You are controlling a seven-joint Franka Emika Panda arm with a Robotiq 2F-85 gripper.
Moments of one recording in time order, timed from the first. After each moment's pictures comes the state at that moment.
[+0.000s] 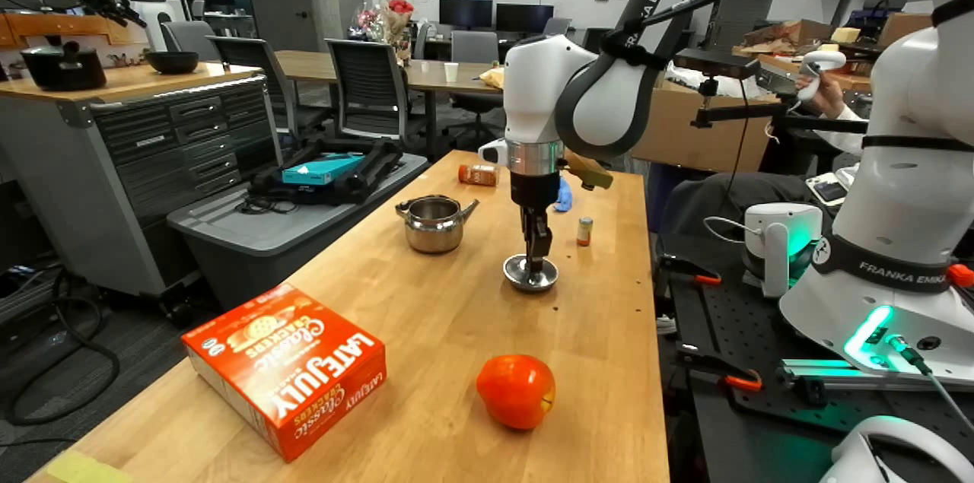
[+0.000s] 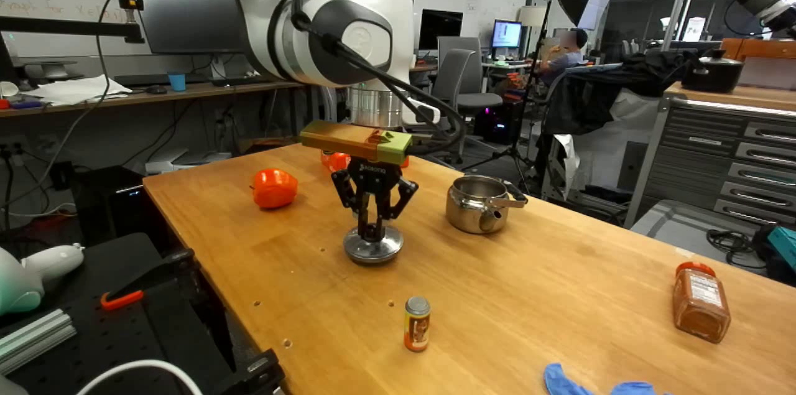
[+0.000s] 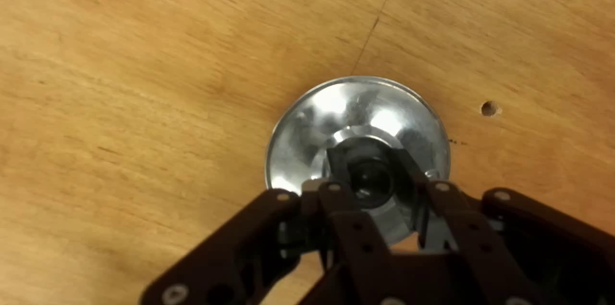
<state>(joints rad) -0.01 0.27 0.03 -2.51 -0.09 2.71 -0.34</state>
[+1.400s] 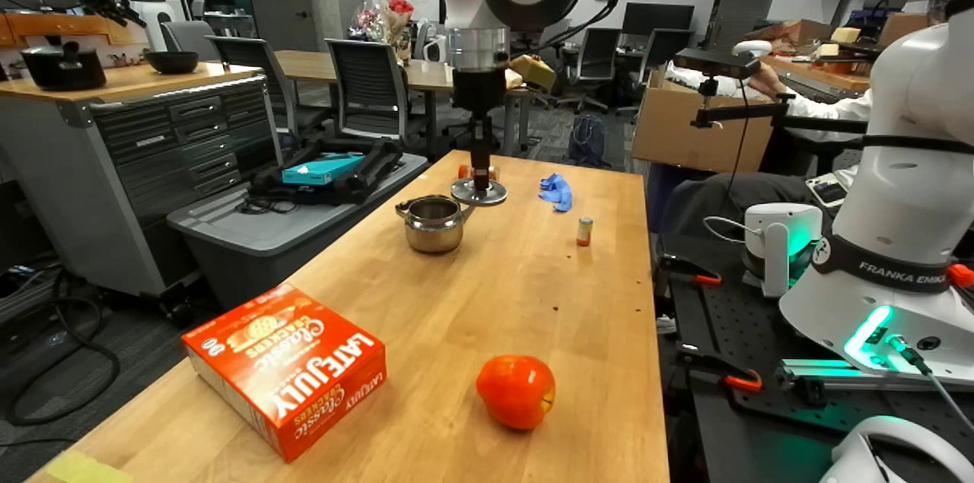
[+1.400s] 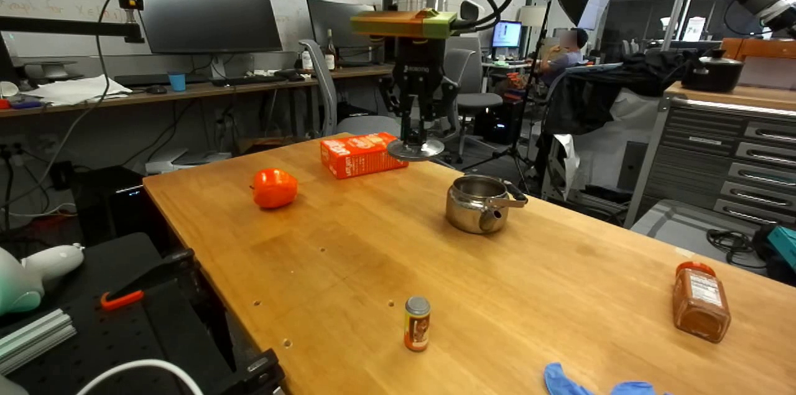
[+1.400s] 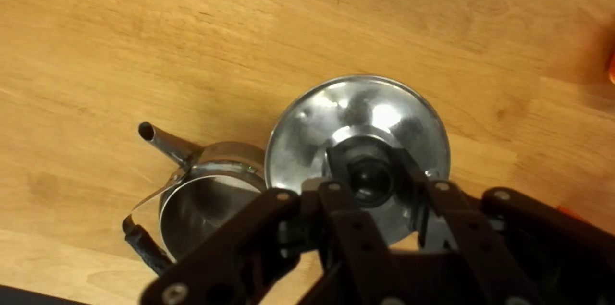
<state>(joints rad) 0.00 0.17 0.03 -2.18 -0.05 2.30 -0.26</state>
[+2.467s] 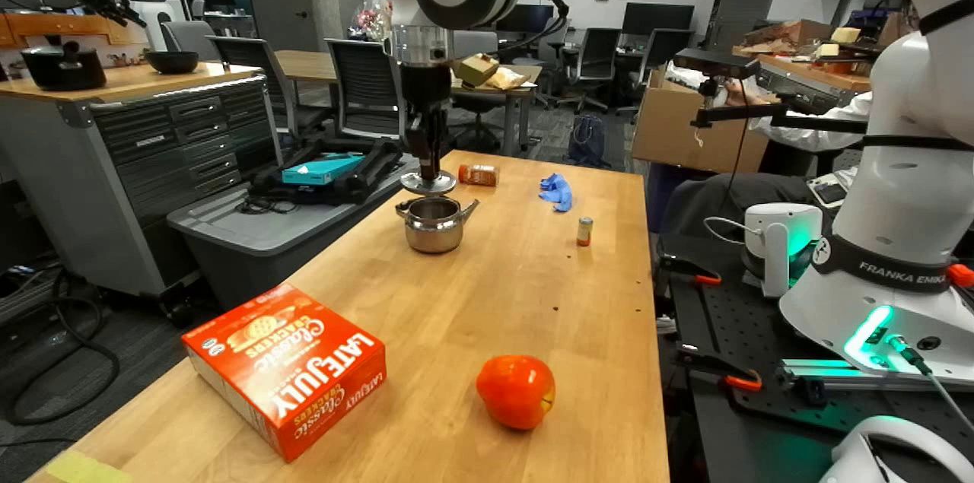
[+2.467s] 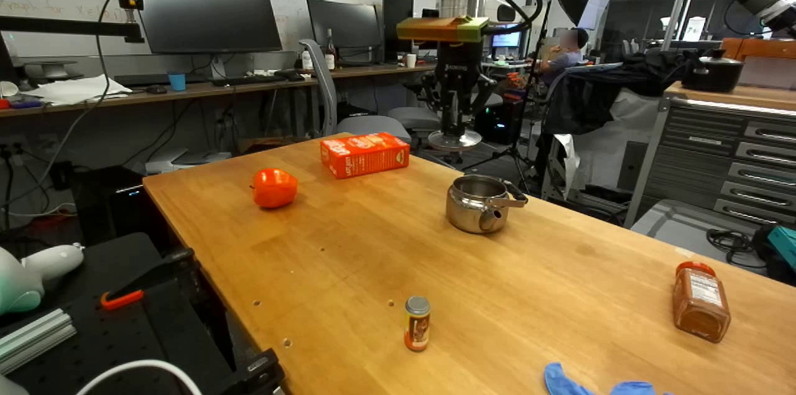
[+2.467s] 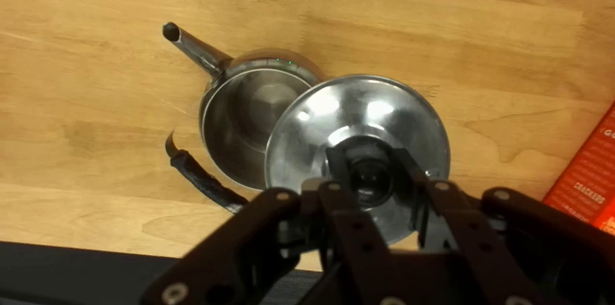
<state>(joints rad) -0.01 0.40 0.02 -1.85 -0.05 2.24 -0.10</state>
